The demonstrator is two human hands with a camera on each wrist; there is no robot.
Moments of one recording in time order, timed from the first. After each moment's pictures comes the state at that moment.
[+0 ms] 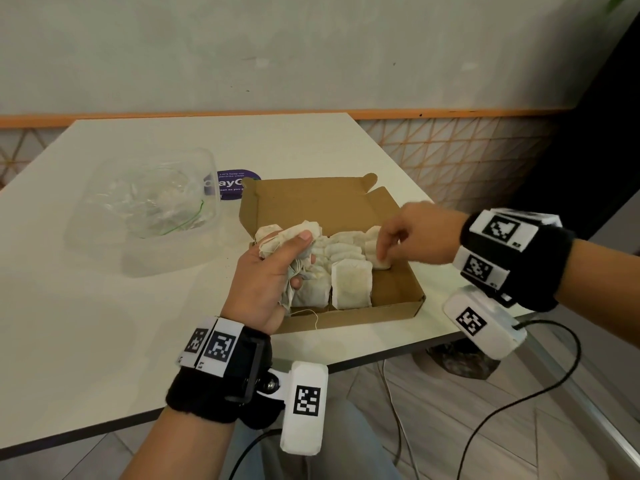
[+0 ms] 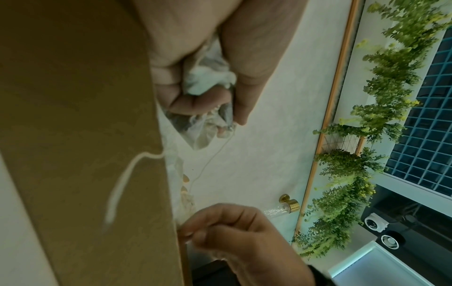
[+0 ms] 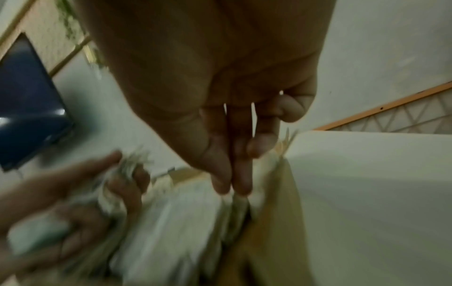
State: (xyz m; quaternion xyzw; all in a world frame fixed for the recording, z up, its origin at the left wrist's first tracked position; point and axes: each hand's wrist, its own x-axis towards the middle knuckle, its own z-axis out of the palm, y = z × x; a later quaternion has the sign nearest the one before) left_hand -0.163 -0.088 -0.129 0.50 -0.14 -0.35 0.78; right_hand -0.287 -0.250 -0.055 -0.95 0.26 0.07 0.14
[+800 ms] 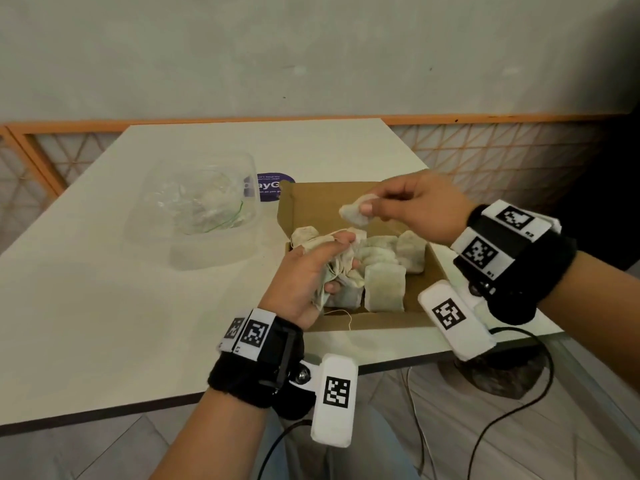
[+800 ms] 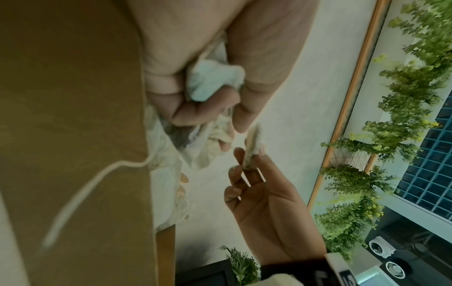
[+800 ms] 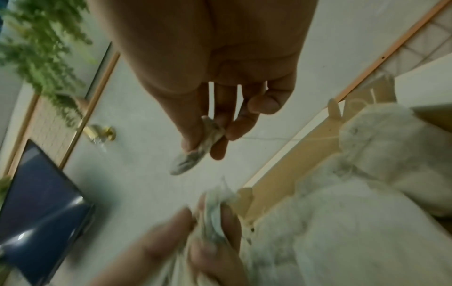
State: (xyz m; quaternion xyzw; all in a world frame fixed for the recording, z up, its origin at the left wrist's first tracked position) left_hand -0.165 -0.082 -0.117 0.48 -0.17 -0.44 0.74; right_hand -0.249 -0.222 -0.047 -0.88 0.20 -0.18 0.39
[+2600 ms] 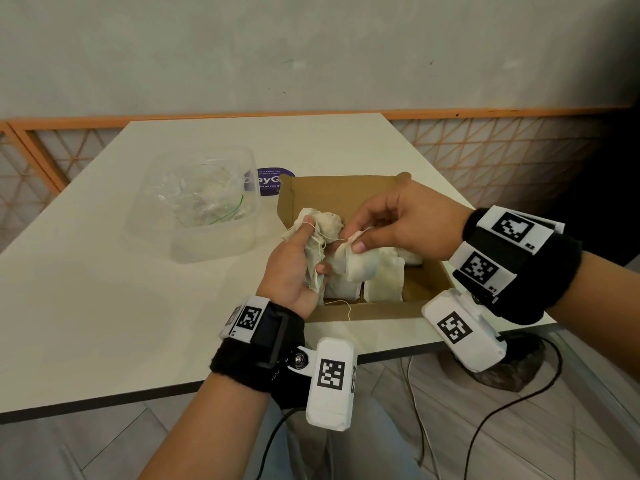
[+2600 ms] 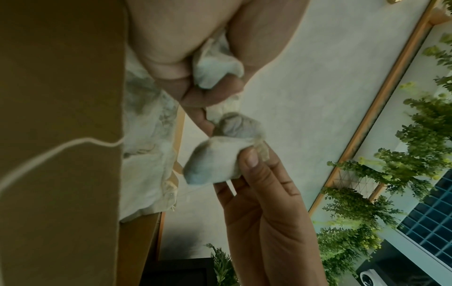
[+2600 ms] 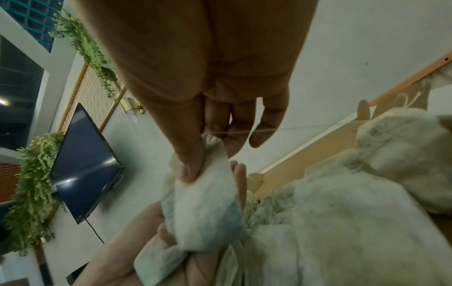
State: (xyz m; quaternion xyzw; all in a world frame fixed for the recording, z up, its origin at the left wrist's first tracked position) left_hand -0.159 -0.085 -0.119 0.41 -0.04 -0.44 0.80; right_hand -0.260 -0.198 -0.045 -0.91 0.13 -0.06 0.38
